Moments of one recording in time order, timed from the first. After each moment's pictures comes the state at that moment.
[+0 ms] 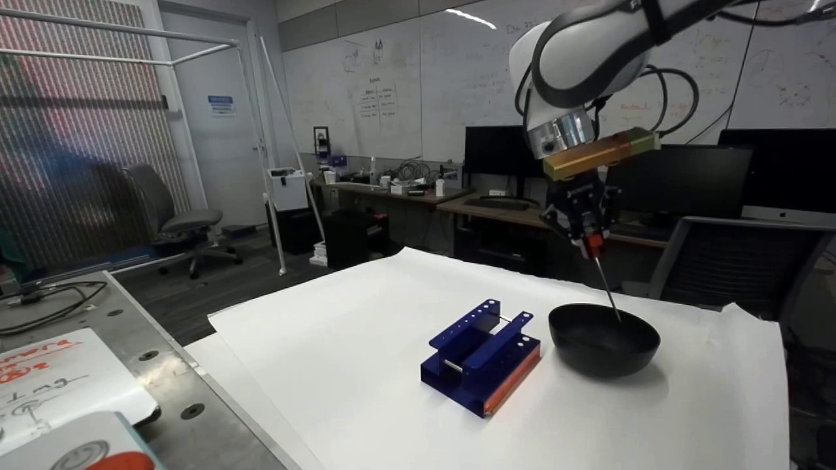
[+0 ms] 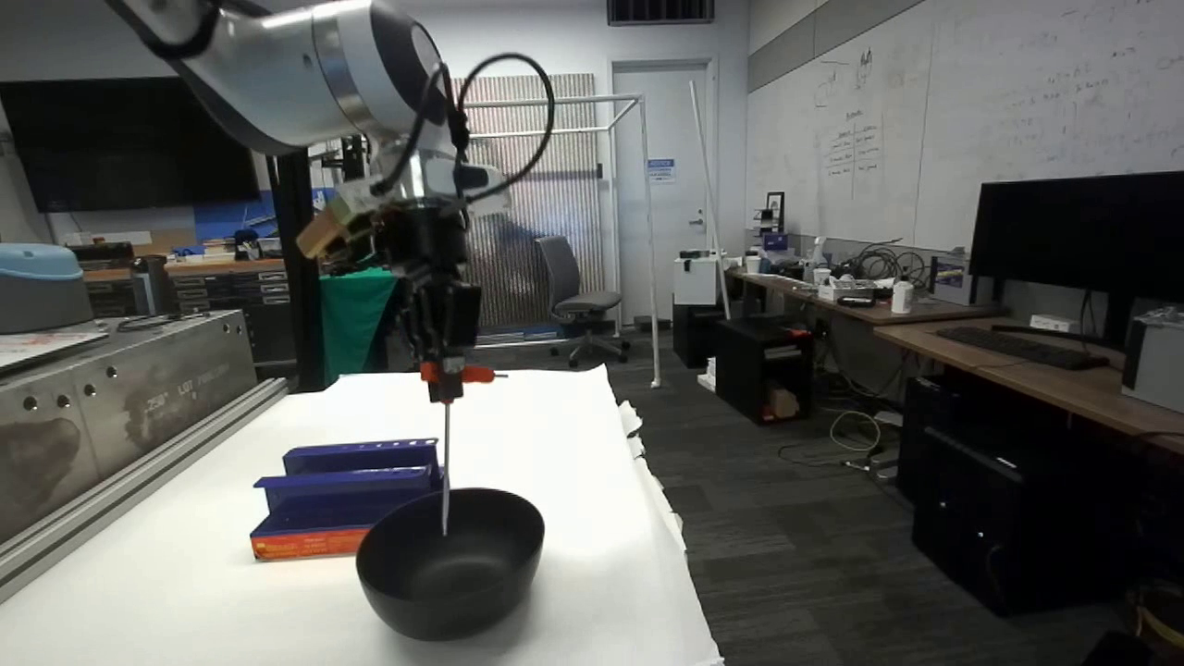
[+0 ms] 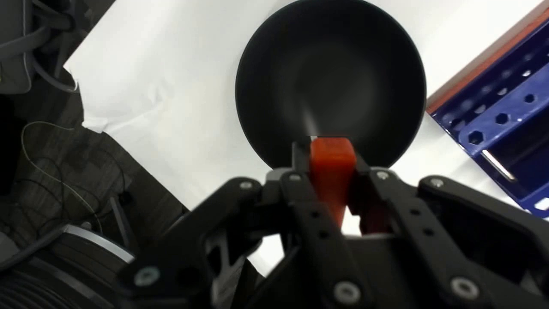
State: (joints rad) arm 0.02 0.26 -0.05 -1.75 -0.16 1.66 0.75
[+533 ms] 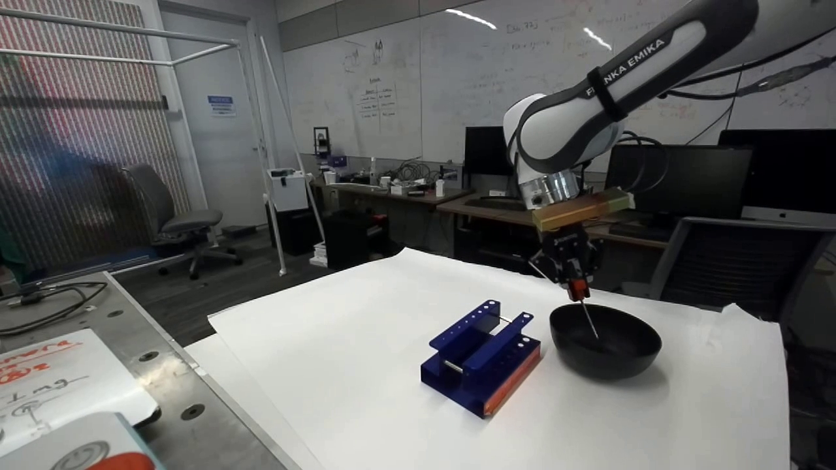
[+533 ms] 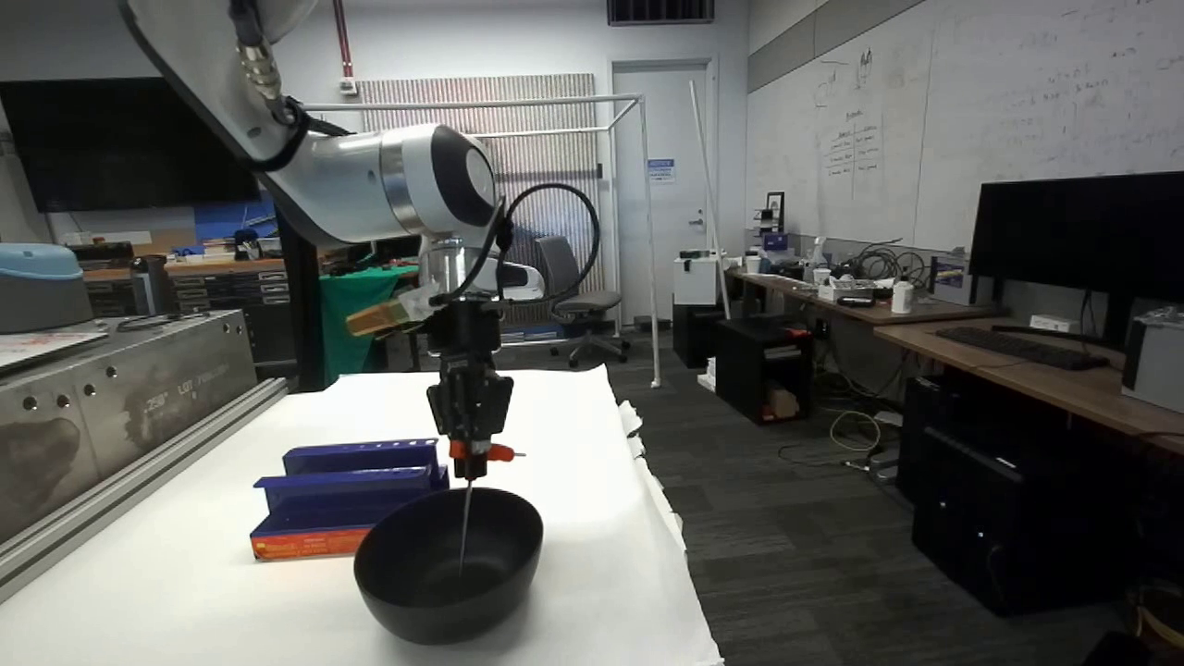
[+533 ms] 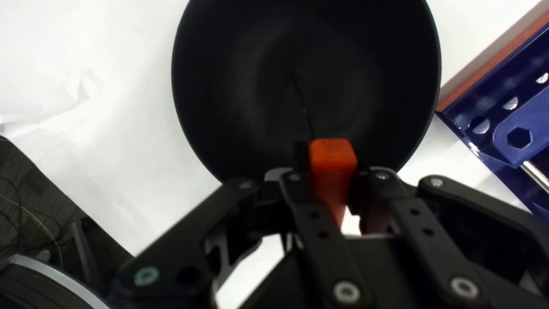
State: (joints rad) arm -0.01 0.42 -0.06 -1.73 -0.08 1.79 0.67
